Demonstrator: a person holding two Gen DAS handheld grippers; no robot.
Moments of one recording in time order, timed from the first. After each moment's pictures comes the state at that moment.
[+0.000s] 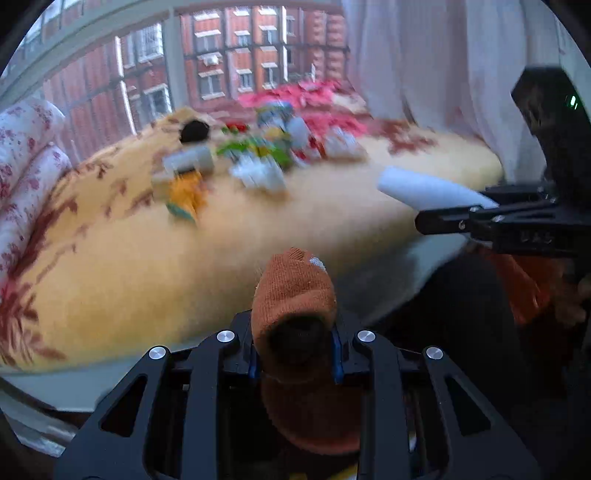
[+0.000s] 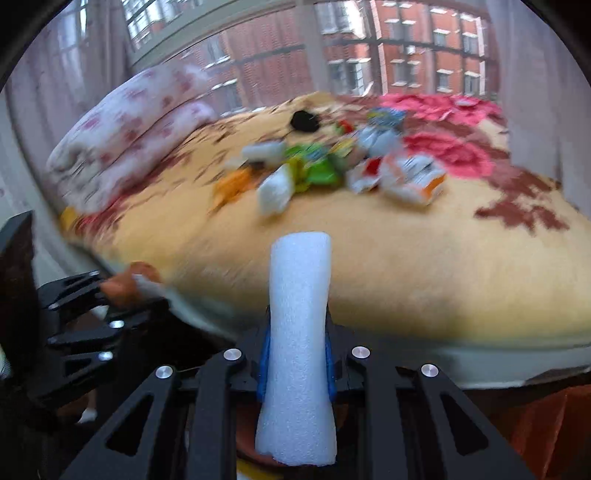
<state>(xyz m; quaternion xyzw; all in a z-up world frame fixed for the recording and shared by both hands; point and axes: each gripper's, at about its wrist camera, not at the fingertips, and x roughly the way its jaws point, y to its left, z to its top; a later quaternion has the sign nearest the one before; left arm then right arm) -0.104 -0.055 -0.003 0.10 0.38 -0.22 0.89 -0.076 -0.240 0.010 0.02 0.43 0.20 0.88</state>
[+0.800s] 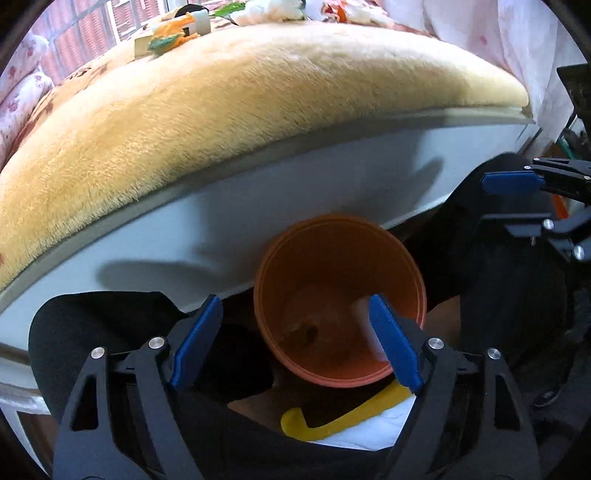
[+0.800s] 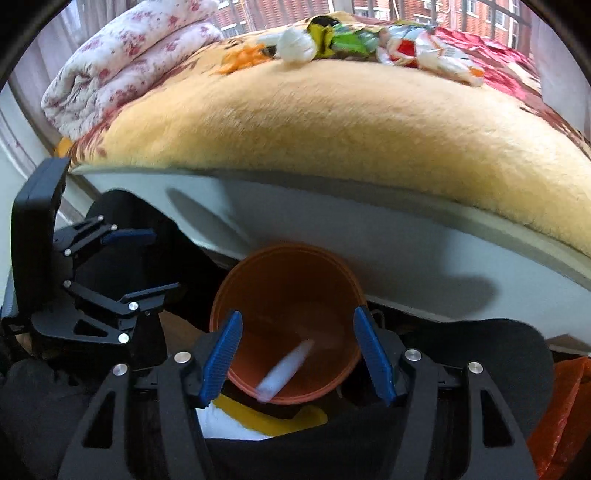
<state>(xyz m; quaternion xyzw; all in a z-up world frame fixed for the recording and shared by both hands) -0.103 -0.034 -0.101 0.10 0.51 -0.20 0.83 -0.101 -0.225 -0.078 -0.02 0.52 0.21 0.83</state>
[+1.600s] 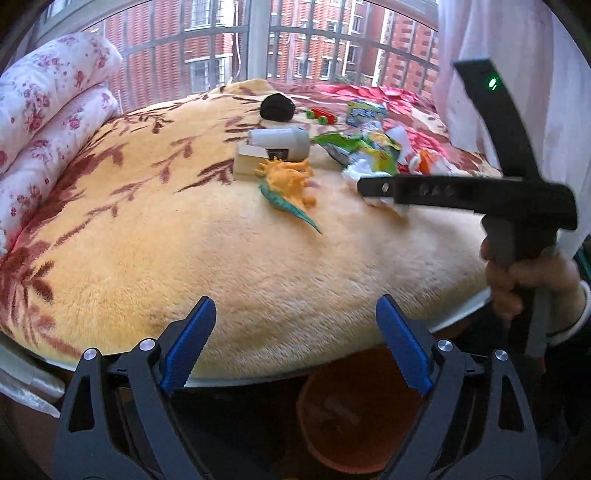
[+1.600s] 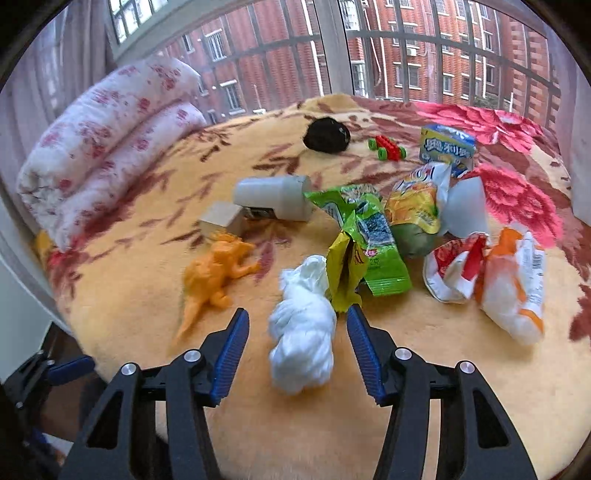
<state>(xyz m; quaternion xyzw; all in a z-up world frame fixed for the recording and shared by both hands) -0.035 0.023 -0.010 0.00 0.40 -0.12 0.91 0.091 -0.141 -0.018 0.01 0.42 0.19 0.89</state>
